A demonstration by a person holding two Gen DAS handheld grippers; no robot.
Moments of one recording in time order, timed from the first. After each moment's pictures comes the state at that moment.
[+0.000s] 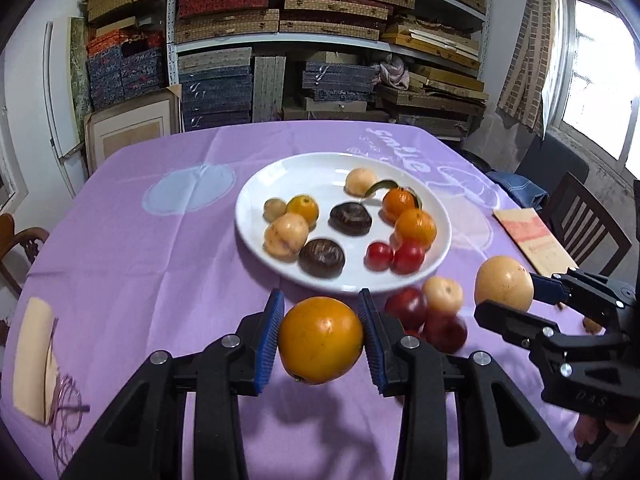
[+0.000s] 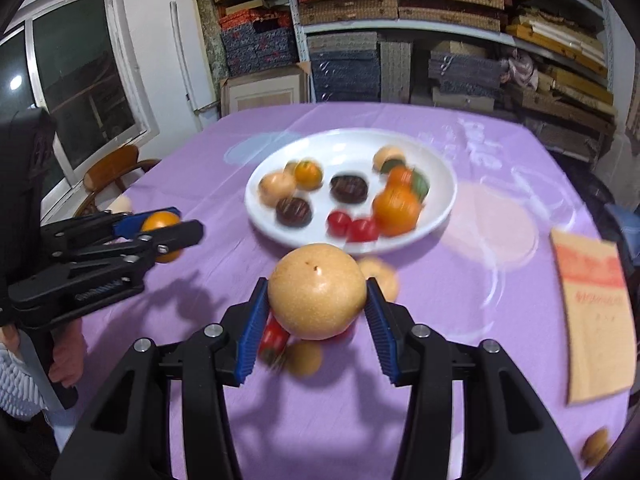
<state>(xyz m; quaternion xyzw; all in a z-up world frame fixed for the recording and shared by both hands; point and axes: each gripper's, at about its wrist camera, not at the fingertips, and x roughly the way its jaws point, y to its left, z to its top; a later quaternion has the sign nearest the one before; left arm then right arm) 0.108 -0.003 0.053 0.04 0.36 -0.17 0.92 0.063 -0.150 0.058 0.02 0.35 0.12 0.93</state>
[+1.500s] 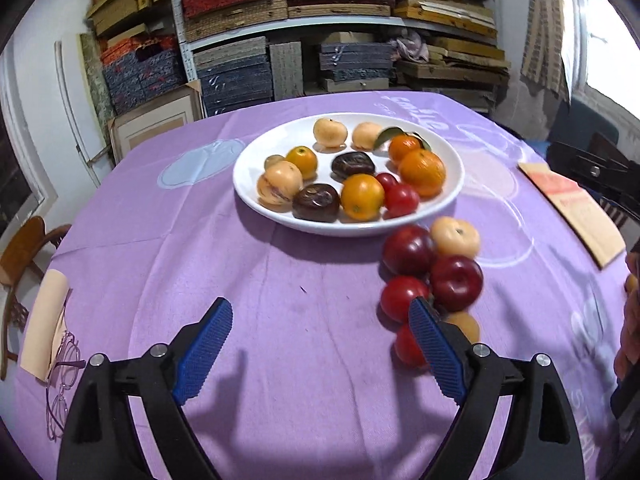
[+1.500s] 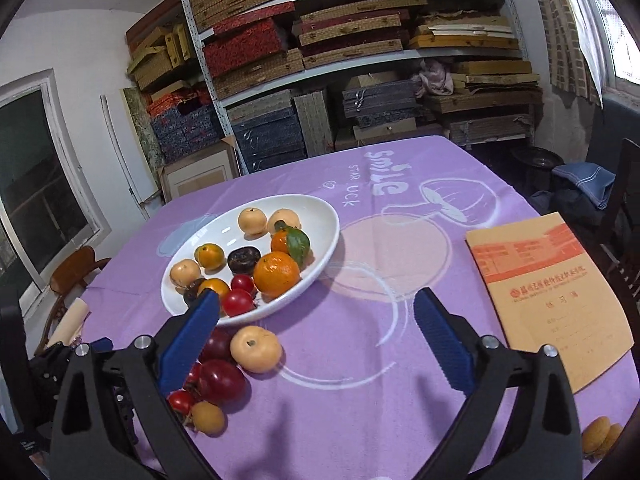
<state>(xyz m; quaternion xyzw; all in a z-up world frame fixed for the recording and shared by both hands) 0.073 -0.034 0.007 0.11 0.37 -0.11 0.92 0.049 -0.250 0.040 0.13 0.27 0.02 0.95</state>
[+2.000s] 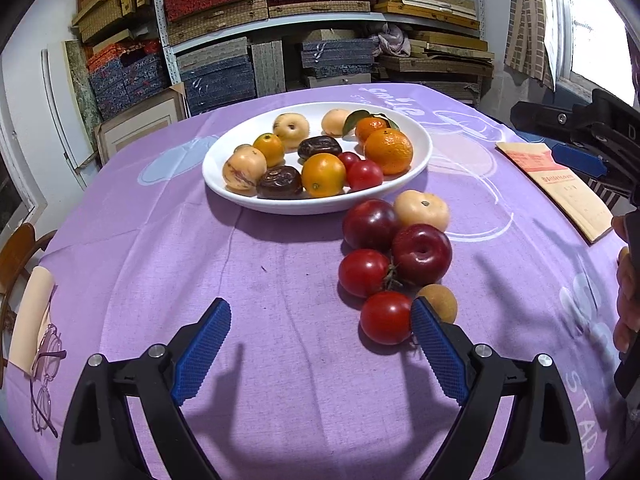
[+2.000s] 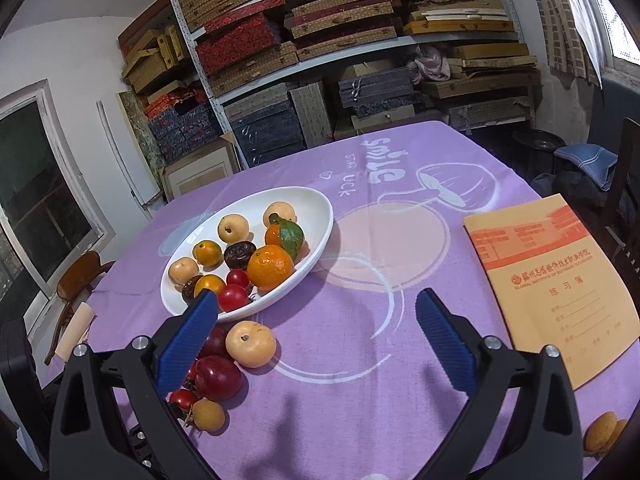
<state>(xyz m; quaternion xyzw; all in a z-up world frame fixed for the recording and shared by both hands) 0.061 -0.054 -0.012 0.11 0.37 -0.13 0.91 0.053 -0.260 0.036 0.17 0.28 0.03 0.94</state>
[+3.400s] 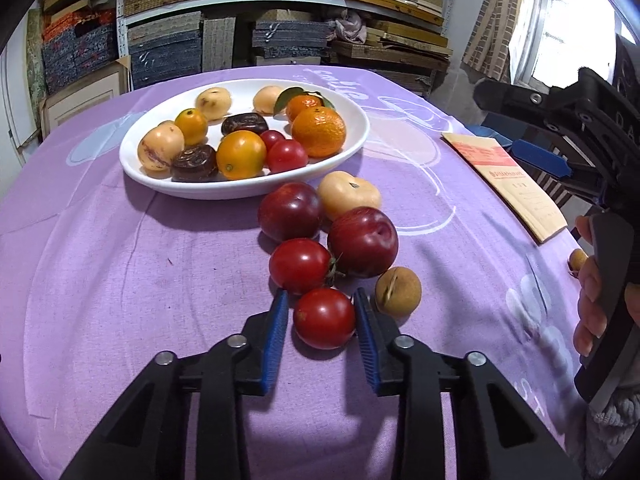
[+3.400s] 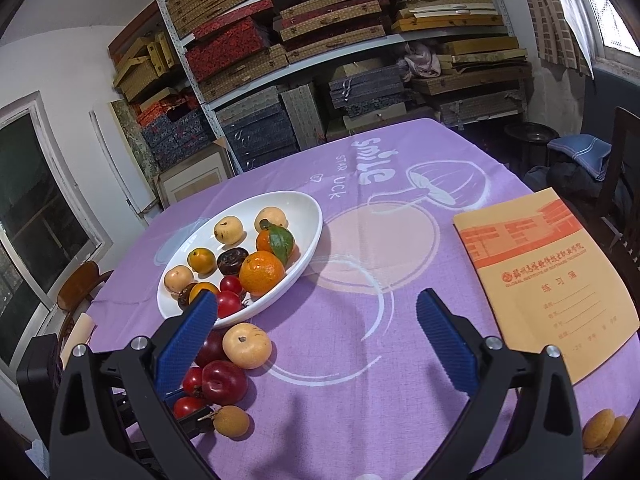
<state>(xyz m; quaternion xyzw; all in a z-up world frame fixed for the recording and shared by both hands) 0.072 -0.072 -0.025 0.06 0.41 -0.24 0.88 0.051 -0.270 0.037 0.19 0.28 0.02 0.94</state>
